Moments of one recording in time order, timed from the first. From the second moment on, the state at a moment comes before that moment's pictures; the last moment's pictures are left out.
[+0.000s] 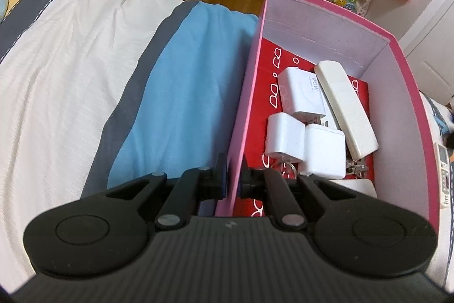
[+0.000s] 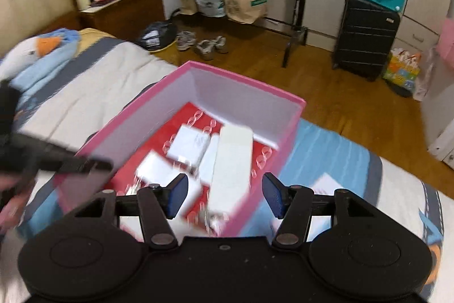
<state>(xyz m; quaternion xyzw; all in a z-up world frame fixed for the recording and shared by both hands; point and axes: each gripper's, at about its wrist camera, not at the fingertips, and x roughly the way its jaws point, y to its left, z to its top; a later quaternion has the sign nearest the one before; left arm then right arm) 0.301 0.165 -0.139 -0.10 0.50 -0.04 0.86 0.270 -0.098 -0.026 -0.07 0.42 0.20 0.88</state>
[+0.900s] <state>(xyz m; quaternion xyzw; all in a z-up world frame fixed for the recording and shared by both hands) 0.302 0.161 -0.137 -0.09 0.51 -0.02 0.86 0.270 -0.303 -0.154 0.06 0.58 -0.05 0.81</state>
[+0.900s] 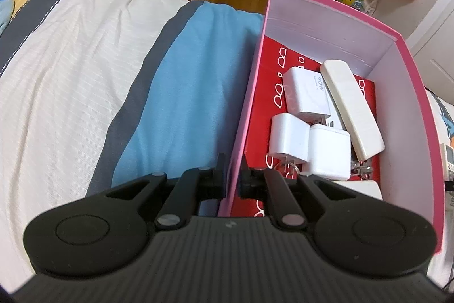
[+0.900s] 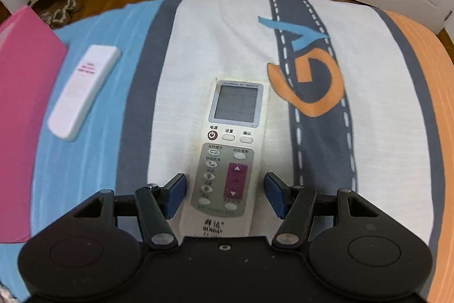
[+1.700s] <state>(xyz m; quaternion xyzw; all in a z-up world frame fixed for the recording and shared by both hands) 0.301 0.160 -0.135 -0.09 0.51 -0.02 0.86 0.257 -0.268 -0.121 0.12 0.53 -0.02 0.84</state>
